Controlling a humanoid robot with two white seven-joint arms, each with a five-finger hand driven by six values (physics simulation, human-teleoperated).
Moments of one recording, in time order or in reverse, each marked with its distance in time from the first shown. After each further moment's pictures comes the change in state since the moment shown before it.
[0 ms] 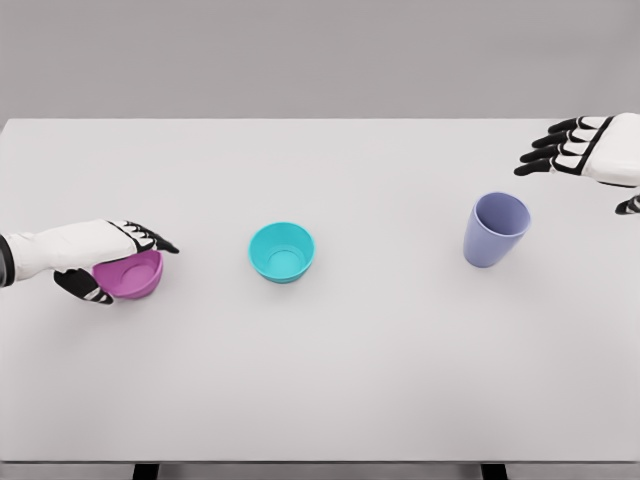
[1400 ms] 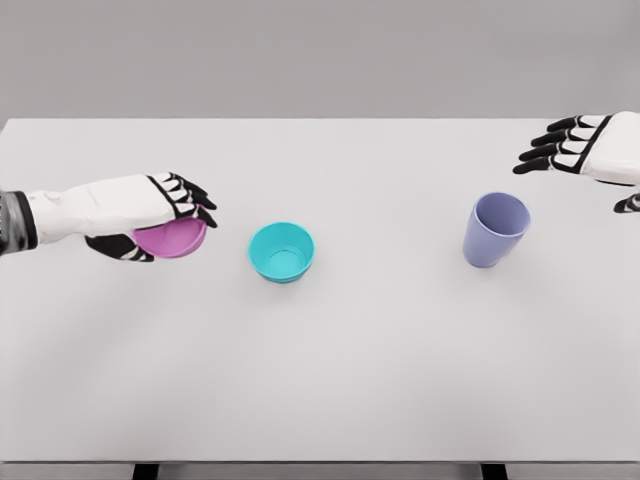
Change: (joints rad) left arm -0.146 -0.044 -0.028 -0.120 0.005 -0.050 0.001; right arm -0.009 0.011 0.005 0.005 0.007 0.000 0.000
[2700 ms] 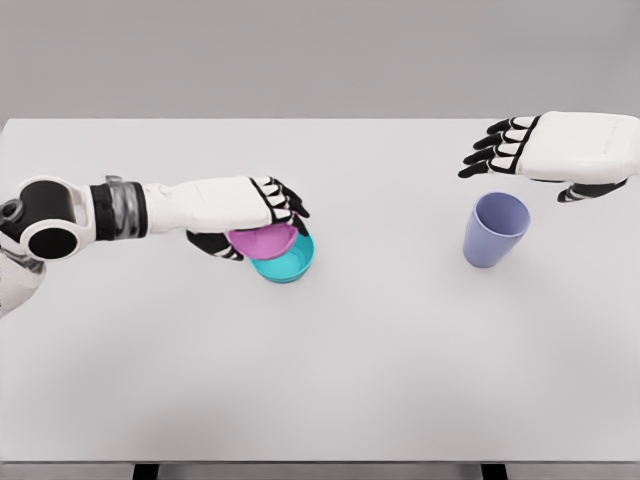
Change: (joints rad) left arm -0.201 -0.235 -0.233 0.081 -0.053 0.011 -0.001; right arm -0.270 0.133 0.295 0.052 0.102 0.000 0.000
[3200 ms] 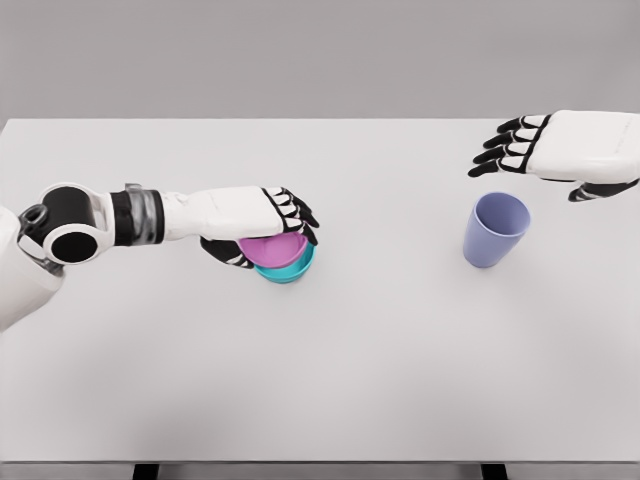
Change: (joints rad) left arm -0.002 -0.040 -0.031 0.038 -0.016 -0.002 0.000; right arm -0.003 -0.029 -0.002 -0.008 -0.002 0.000 0.000
